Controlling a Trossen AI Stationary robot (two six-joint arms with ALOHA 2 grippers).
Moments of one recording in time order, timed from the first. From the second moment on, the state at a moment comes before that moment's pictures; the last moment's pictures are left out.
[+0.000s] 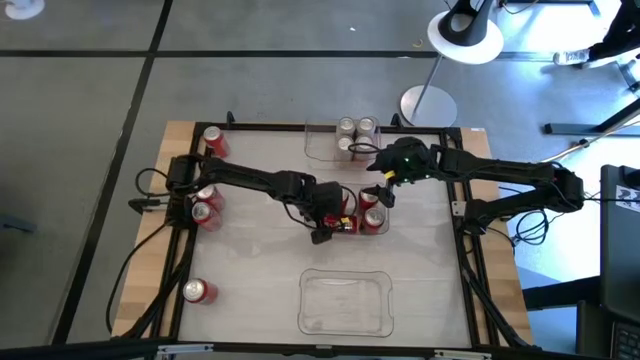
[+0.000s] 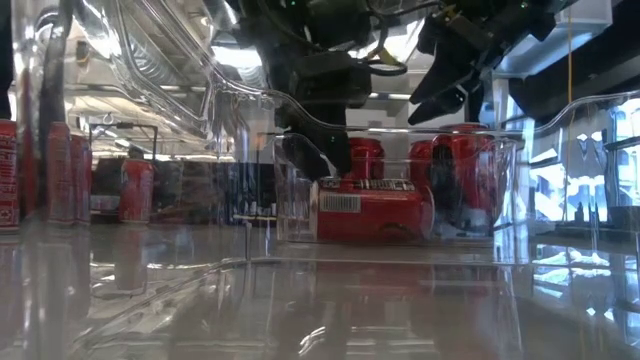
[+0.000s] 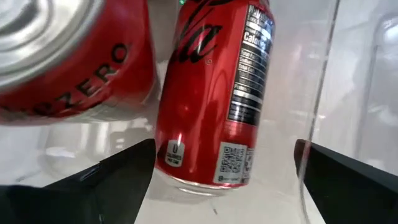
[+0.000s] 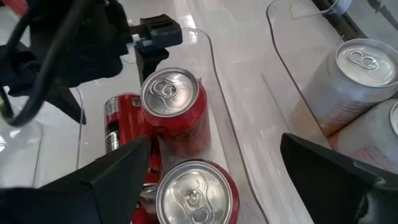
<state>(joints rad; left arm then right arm) 0.03 1.95 1.45 -0.63 0.09 -0.24 -0.29 1.18 0.89 -0.39 -0.15 0.02</state>
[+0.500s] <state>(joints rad) 0.06 1.94 1.49 -0.67 0.06 -0.22 -0.29 1.18 0.89 -0.40 -0.15 0.02</state>
